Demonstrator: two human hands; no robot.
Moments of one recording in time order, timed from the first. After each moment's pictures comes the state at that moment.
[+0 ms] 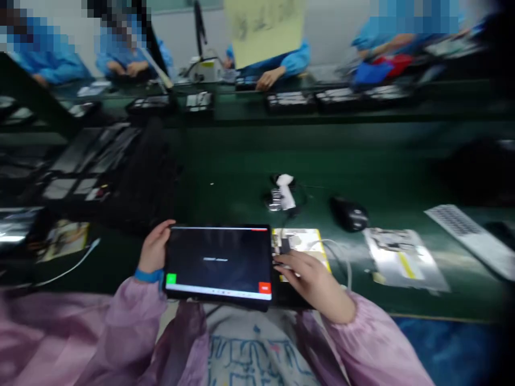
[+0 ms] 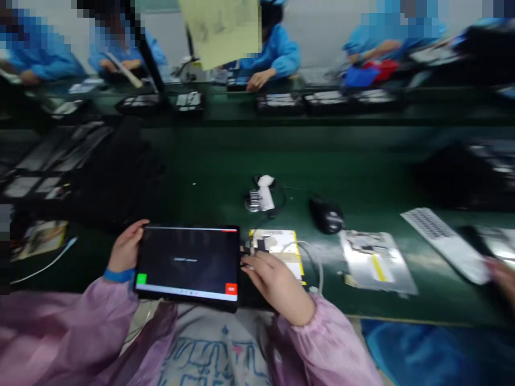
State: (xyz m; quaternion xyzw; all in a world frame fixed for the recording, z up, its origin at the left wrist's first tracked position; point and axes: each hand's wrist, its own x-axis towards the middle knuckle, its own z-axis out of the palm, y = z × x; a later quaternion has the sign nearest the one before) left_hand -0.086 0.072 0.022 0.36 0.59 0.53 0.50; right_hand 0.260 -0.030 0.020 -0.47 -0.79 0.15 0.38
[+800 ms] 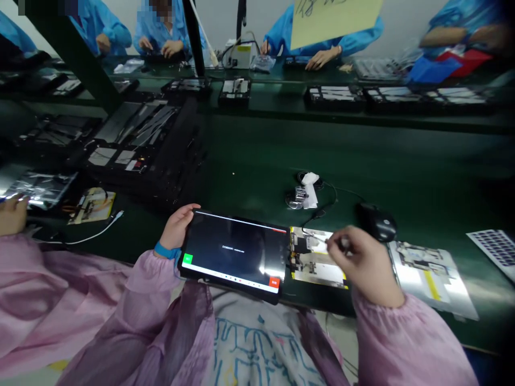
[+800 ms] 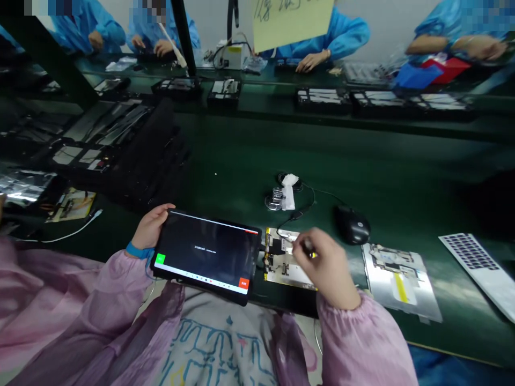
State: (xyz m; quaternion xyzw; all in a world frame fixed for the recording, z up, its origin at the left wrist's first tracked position) left_hand -0.088 0.064 0.011 0.38 0.54 0.49 0.57; right_hand 0.305 -0.003 0.033 -0.60 -0.69 0.12 0.38
